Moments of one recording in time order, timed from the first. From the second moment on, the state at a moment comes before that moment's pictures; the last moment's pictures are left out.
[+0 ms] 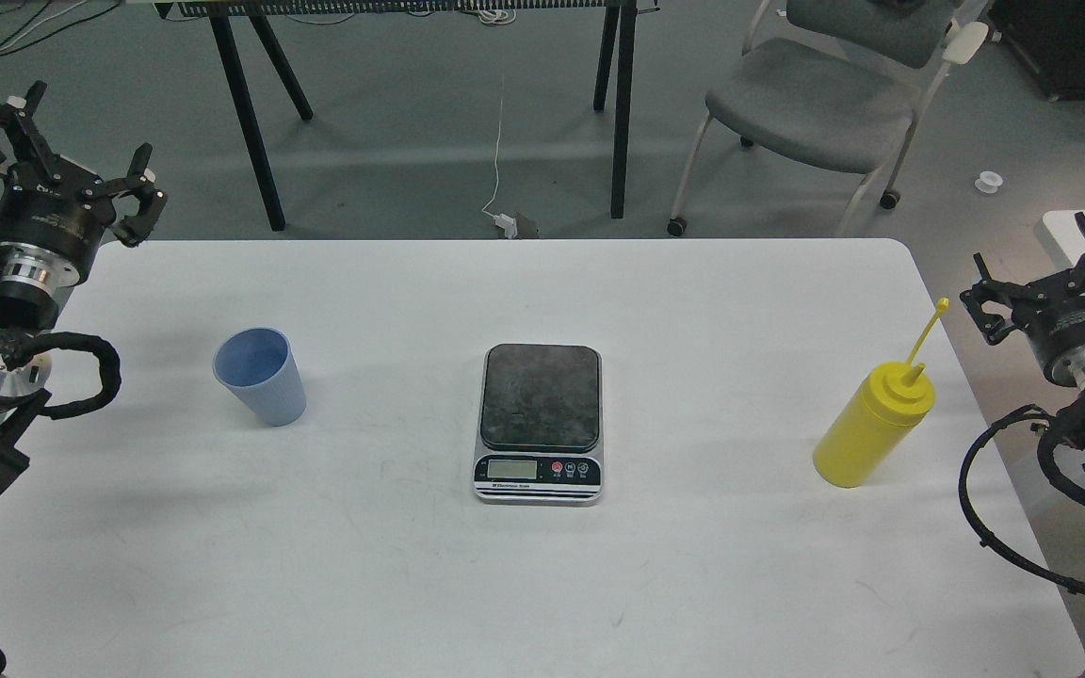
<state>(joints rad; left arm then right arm) -0.71 0.50 -0.75 -0.57 -0.17 -0.49 -0.42 0.53 -0.44 1.05 0.50 0.23 0.49 0.13</state>
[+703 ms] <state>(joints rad) -0.72 0.57 -0.62 -0.58 0.15 -0.49 -0.36 0.58 -0.46 1.03 0.50 0.21 0.49 0.14</state>
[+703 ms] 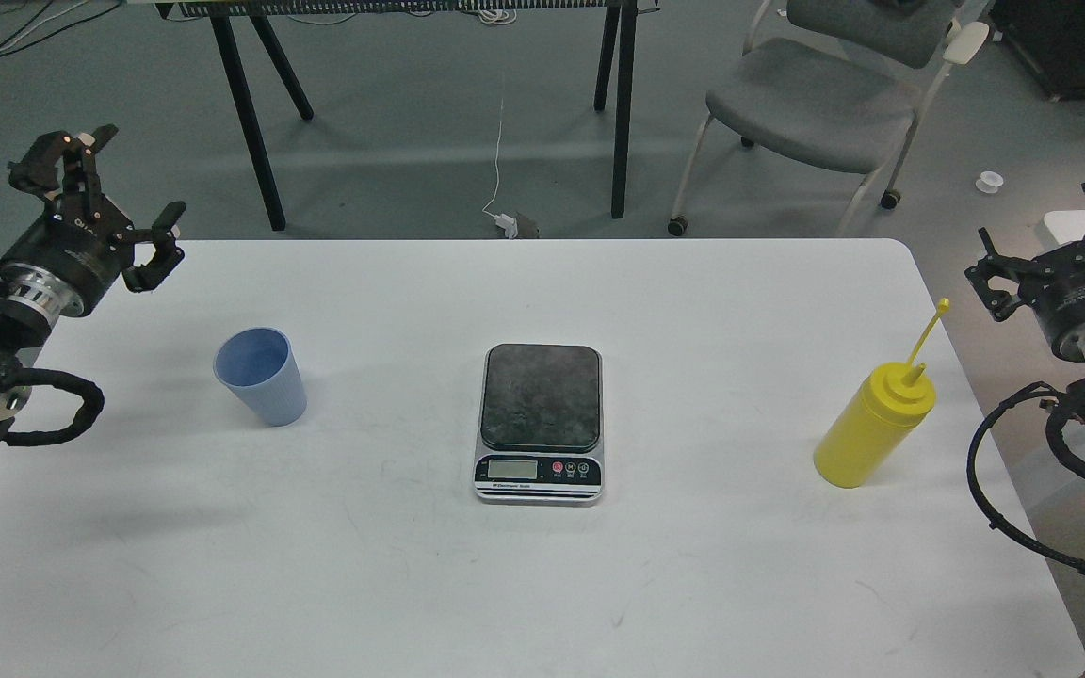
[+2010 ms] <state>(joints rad) -0.73 0.71 -0.34 -0.80 1.80 0.03 -0.40 0.51 -0.56 1.05 0.65 0.22 0.49 0.14</state>
